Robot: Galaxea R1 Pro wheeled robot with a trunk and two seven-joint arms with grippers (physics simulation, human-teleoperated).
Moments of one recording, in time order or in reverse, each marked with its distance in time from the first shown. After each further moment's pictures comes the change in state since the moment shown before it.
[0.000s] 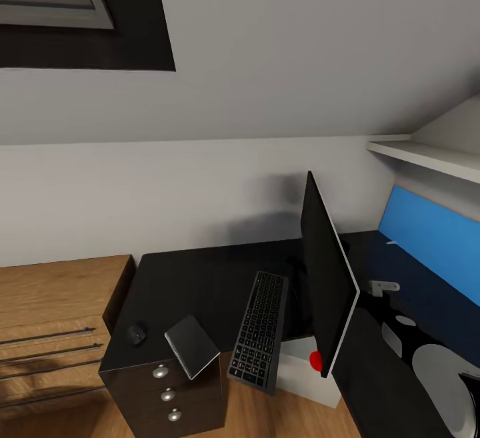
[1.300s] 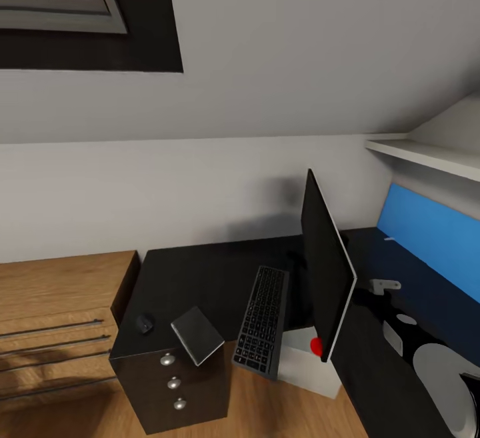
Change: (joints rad) left arm 0.000 0.000 0.000 0.000 0.000 -0.001 0.000; right arm 0.000 -0.003 -0.001 -0.013 -0.003 0.002 -0.001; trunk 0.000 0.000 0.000
